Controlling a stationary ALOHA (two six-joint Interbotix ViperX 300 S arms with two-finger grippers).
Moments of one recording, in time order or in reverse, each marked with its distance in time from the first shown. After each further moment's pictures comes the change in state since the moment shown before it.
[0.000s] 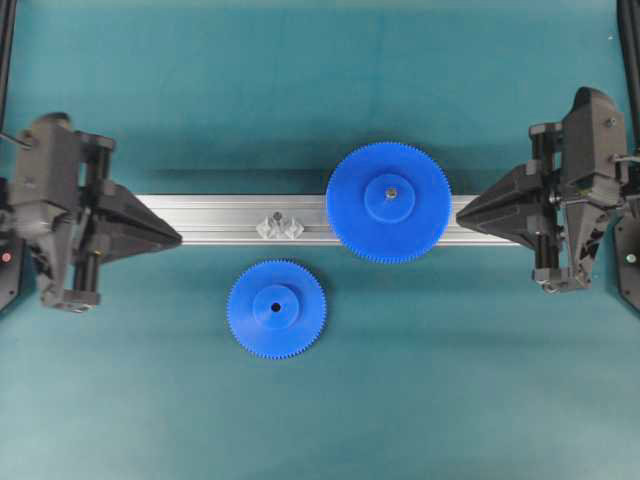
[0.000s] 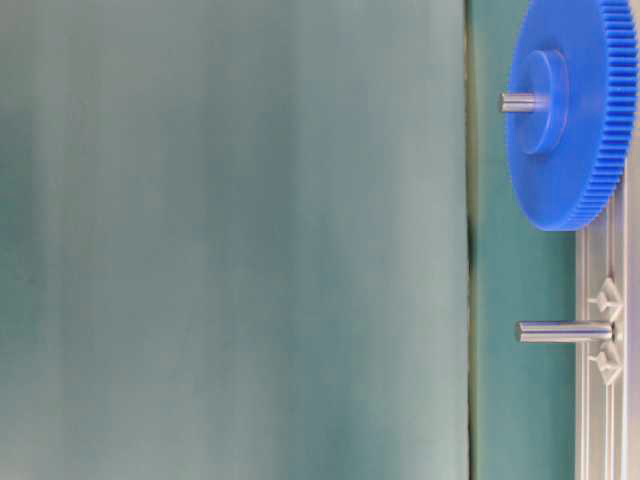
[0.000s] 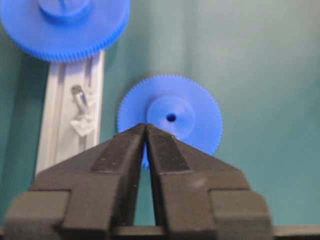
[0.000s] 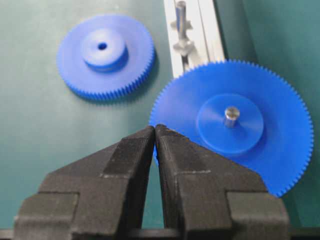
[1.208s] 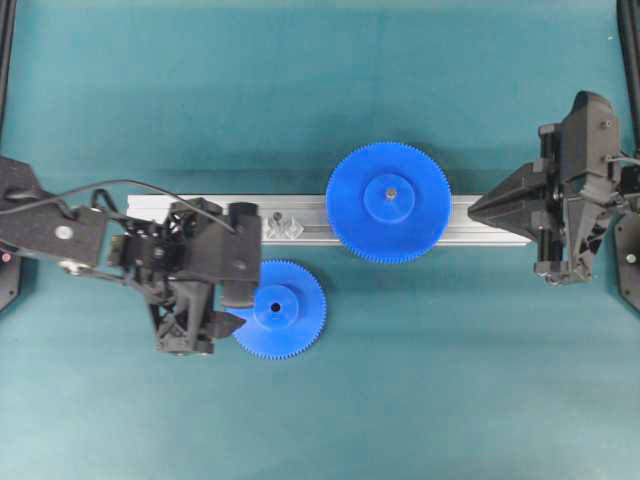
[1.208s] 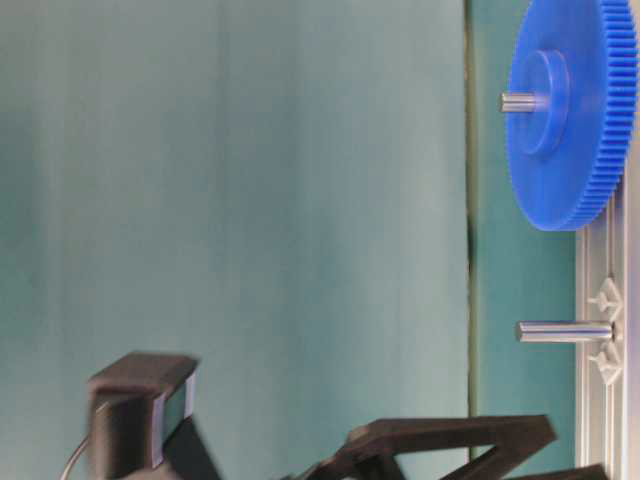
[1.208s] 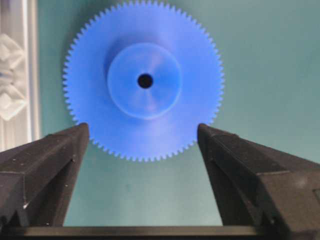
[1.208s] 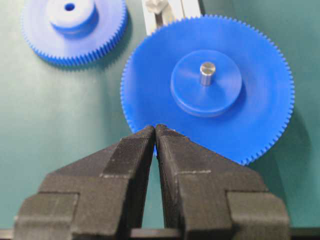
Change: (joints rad) left arm -0.074 0.526 -0.252 0.000 0.155 -0.041; right arm -0.044 -0.008 0.058 -0.017 0.020 0.000
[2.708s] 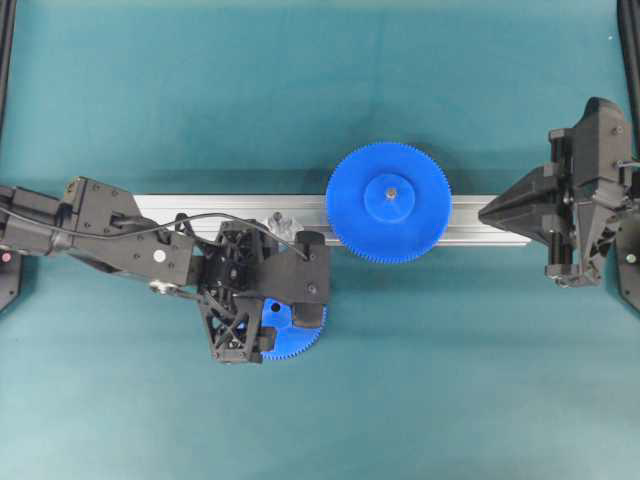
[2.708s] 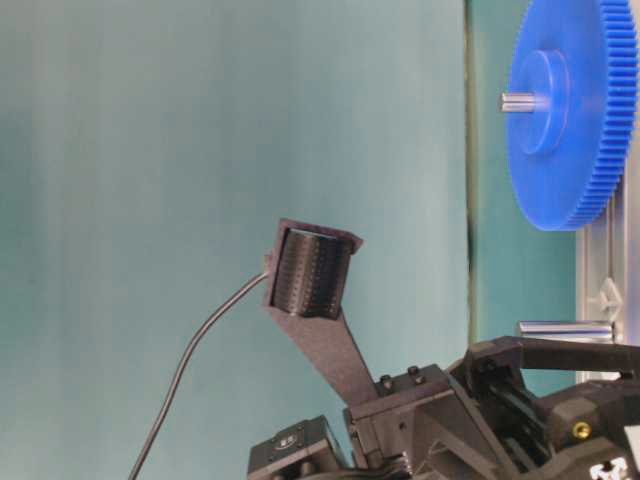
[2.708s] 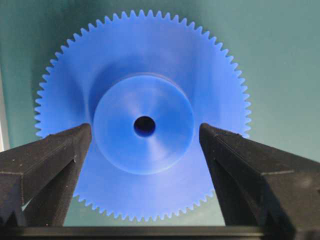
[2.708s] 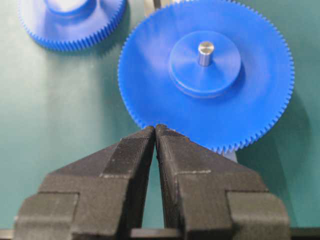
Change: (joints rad) left arm 0.002 0.258 -0.153 0.002 0.035 0.011; right arm 0.000 -0.041 0.054 0.000 -0.012 0.002
